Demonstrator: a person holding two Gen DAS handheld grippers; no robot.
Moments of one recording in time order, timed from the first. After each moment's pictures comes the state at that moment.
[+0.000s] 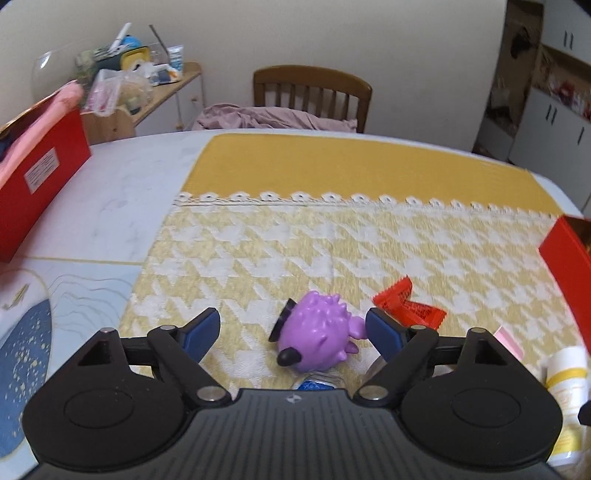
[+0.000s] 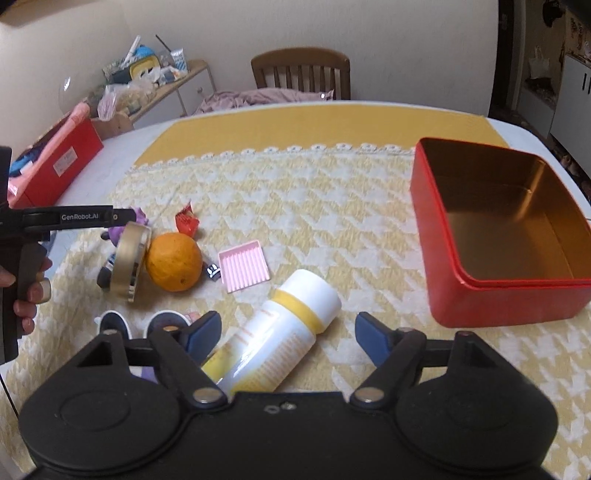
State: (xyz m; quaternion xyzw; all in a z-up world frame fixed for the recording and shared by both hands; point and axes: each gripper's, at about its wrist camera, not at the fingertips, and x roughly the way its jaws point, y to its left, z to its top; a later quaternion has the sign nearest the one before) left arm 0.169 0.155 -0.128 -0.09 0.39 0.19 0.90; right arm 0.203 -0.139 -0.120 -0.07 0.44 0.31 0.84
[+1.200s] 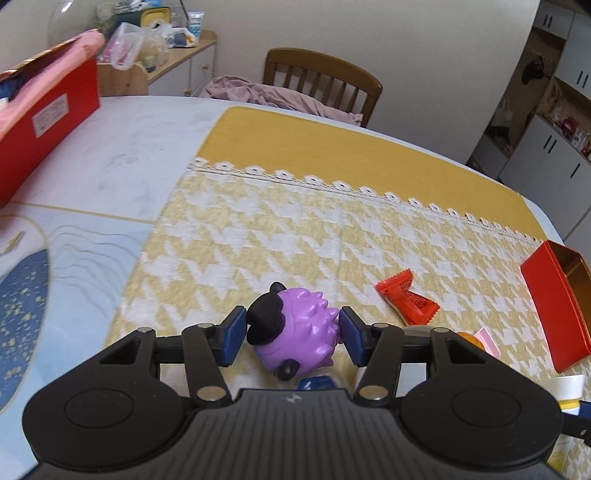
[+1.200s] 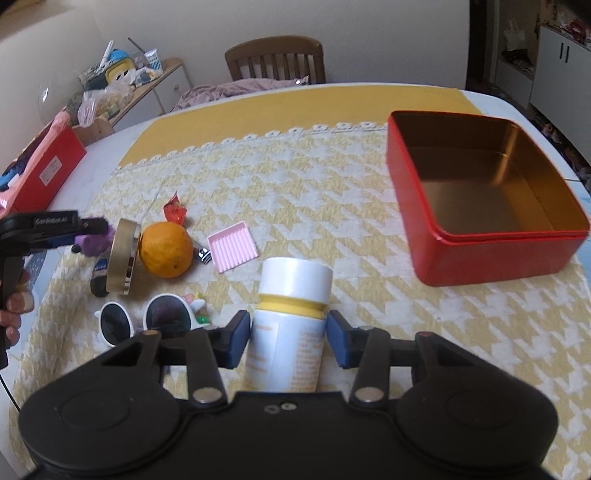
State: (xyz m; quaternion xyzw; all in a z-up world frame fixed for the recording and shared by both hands) left arm 0.139 0.187 -0.123 -0.18 0.39 0.17 0.88; right arm 0.190 -0.157 -0.112 -0.04 0.46 0.27 0.84
